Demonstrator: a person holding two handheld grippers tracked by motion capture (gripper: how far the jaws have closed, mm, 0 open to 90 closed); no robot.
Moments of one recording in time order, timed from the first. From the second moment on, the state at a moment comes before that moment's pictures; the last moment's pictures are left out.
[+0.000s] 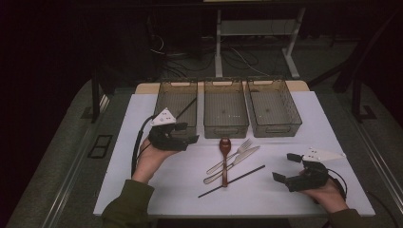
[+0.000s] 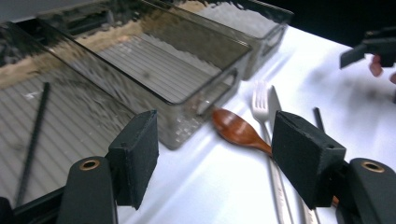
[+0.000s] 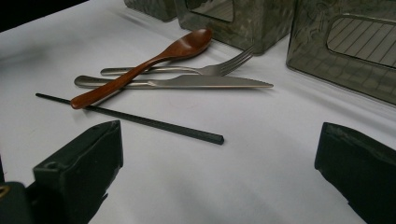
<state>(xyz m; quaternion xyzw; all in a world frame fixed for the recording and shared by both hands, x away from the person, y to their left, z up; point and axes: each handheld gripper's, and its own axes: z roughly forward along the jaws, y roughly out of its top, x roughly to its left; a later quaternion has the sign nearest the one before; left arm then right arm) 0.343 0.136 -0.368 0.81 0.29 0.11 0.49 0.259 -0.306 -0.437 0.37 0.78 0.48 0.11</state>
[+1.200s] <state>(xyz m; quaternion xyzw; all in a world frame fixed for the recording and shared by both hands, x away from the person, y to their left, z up) 0.265 0.093 -0.430 0.85 0.22 0.04 0.48 0.259 -0.306 -0.437 0.37 0.78 0.48 0.11</state>
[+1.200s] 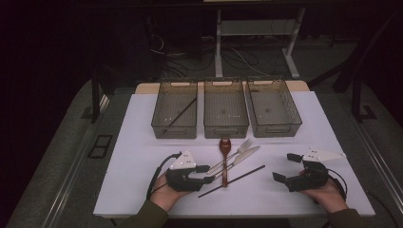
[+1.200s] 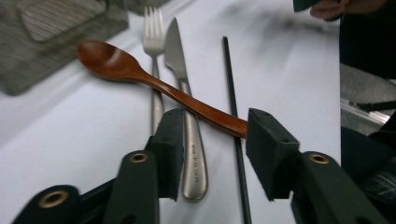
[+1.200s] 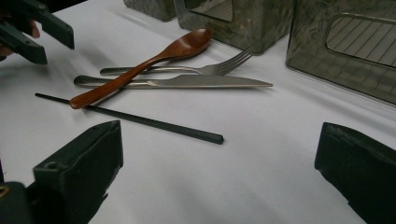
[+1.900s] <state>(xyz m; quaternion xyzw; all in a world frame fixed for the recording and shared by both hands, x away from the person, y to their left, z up) 0.252 0.066 -0.454 0.88 0.21 0.02 0.43 0.259 -0.306 -0.437 0.37 0.78 0.48 0.11</state>
